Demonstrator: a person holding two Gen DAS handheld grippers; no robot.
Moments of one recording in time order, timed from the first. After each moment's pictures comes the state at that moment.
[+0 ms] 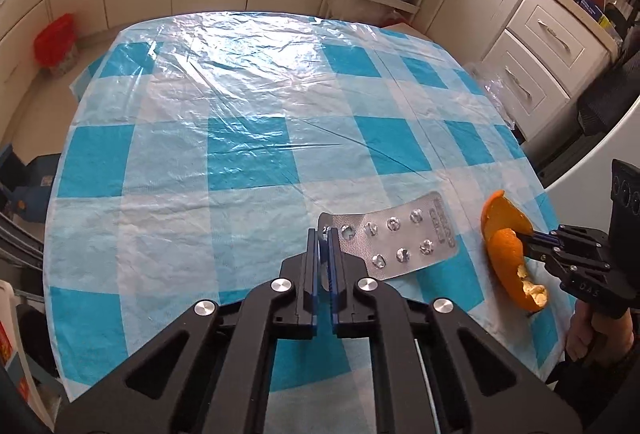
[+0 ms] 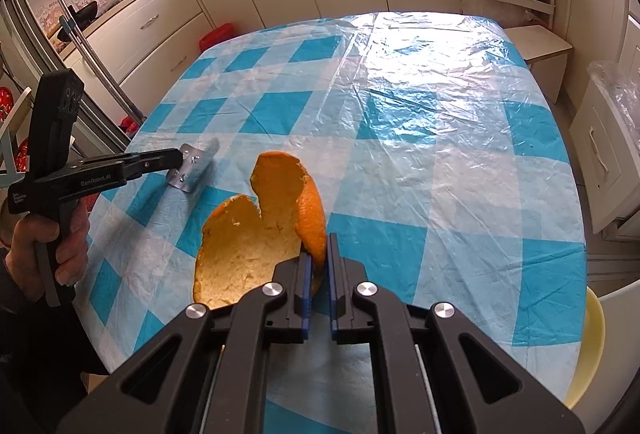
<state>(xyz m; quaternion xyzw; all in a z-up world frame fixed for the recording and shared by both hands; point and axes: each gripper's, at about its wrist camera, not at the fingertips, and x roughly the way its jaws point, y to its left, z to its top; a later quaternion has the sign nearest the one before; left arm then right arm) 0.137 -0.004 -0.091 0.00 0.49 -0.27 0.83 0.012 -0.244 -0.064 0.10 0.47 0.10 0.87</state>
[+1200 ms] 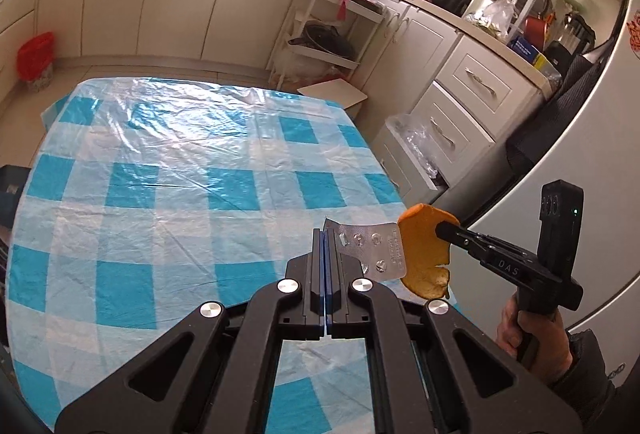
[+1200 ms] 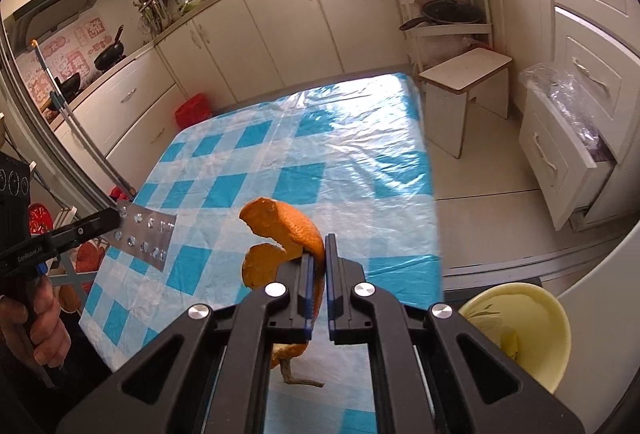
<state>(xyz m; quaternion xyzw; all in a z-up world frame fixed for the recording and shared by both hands) 0.047 -0.066 -0.005 -0.08 0.41 -0.34 0.85 -0.037 -0.336 -0.012 0.16 0.38 0.03 0.91</state>
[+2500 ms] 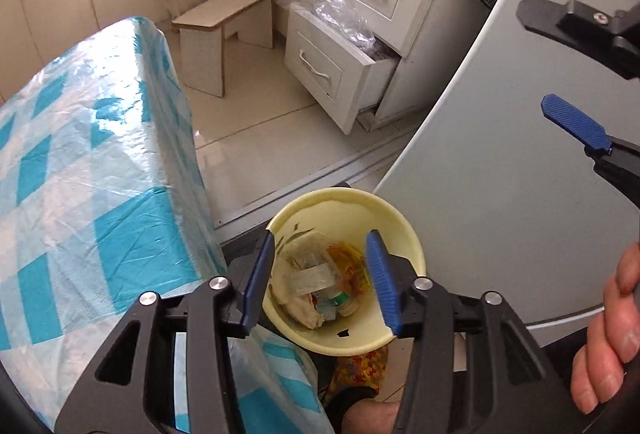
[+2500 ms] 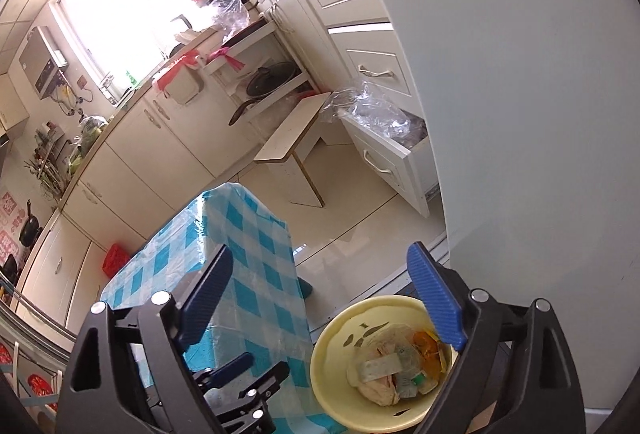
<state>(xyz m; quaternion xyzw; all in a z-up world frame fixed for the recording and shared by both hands) -0.033 -0.379 -0.091 0.12 0.48 -0.37 0.78 -0.141 -0.517 -0.004 0.32 0.27 -0.20 0.88</state>
